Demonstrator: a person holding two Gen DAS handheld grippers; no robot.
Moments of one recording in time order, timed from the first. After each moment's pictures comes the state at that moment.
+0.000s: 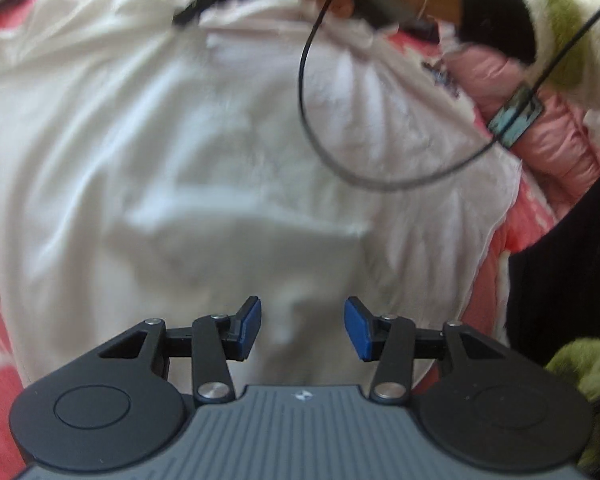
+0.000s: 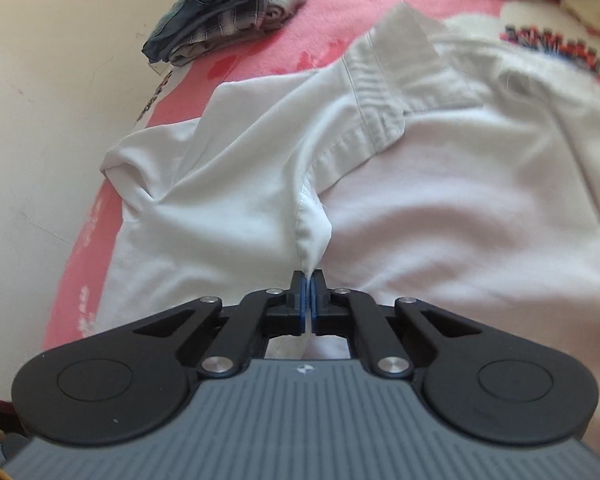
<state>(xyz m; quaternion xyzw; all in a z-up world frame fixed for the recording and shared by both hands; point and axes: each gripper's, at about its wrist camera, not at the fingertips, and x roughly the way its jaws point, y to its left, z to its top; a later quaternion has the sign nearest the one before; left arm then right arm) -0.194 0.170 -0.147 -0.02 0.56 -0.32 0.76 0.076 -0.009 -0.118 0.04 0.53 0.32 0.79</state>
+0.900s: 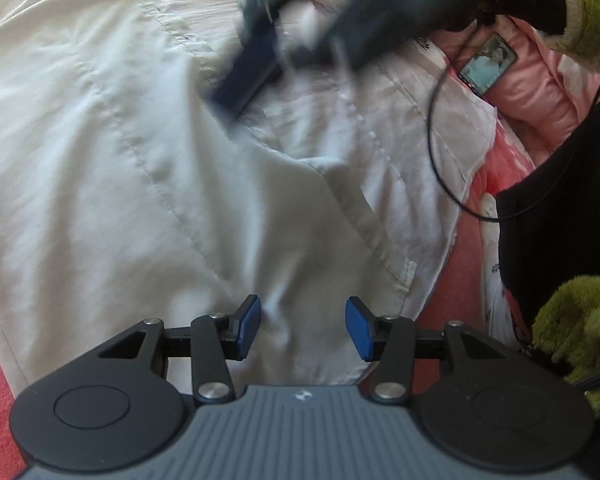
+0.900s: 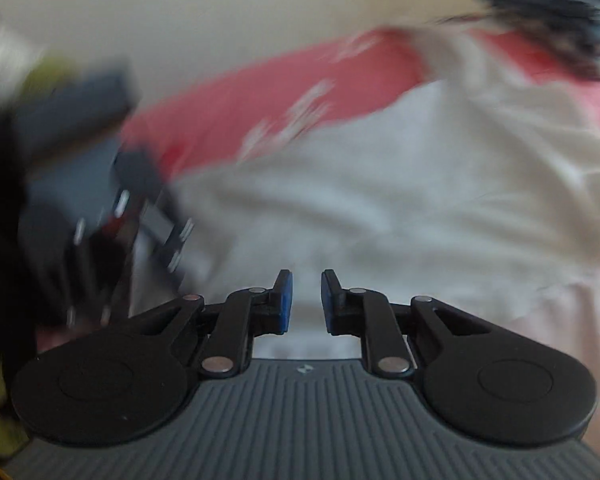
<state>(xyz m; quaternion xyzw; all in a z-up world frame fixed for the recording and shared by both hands) -0.212 0.177 -0.153 0.01 0.58 -0.37 0.73 -0.104 0.032 -0.090 -0.26 0.44 0.61 0.60</state>
